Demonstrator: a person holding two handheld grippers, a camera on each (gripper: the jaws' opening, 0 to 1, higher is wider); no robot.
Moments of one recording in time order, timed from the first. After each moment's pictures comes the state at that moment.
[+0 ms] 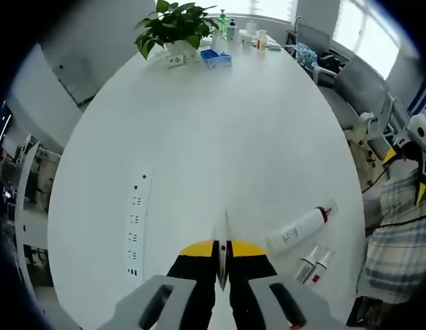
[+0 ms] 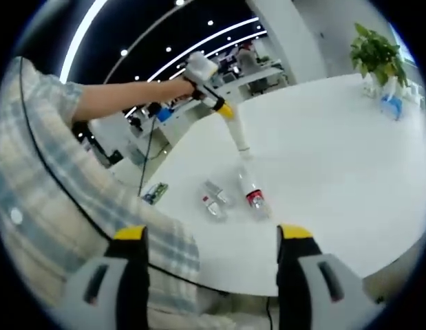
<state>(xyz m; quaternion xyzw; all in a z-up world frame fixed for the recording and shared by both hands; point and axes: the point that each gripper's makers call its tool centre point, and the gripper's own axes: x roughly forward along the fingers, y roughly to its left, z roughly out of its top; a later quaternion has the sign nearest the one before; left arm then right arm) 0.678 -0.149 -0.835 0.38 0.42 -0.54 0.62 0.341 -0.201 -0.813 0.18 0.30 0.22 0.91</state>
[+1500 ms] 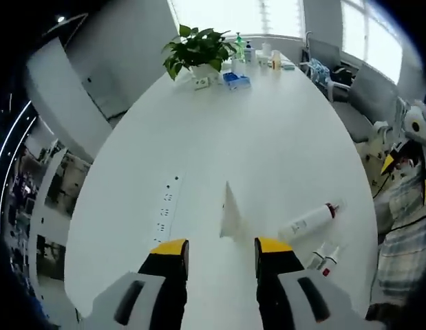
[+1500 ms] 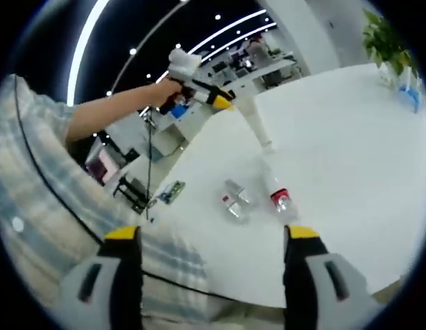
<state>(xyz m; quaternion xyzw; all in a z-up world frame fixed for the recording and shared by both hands) 0.680 -0.087 -0.788 0.34 0.33 -0.51 0.72 0.365 -0.160 -0.810 0.22 0.29 0.29 0.89</state>
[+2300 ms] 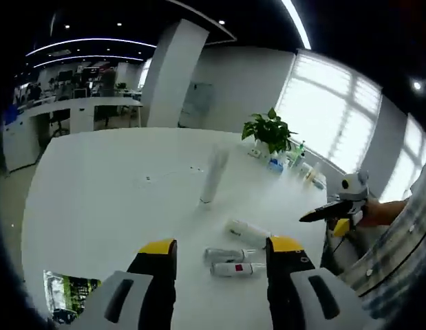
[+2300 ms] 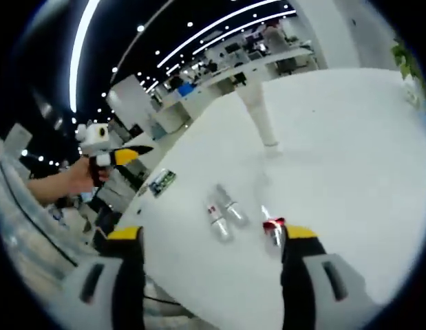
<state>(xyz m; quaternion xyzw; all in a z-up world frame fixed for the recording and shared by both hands) 0.492 0.058 -0.810 -0.09 0.32 -0.37 0.87 0.441 -0.157 -0.845 0.14 0.36 0.31 0.87</state>
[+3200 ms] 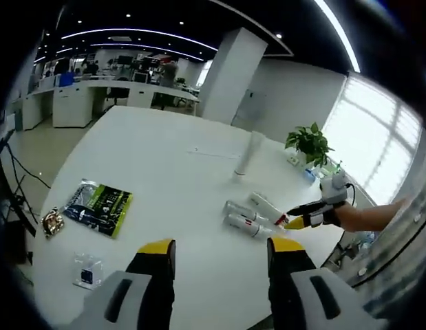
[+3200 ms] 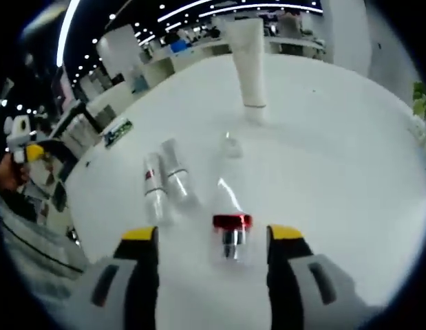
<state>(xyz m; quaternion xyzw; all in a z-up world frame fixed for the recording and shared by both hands) 0.397 0.115 -0.836 -0.15 0.33 -0.23 0.90 0.475 -0.170 -0.950 -0.02 0.44 0.28 0.85</state>
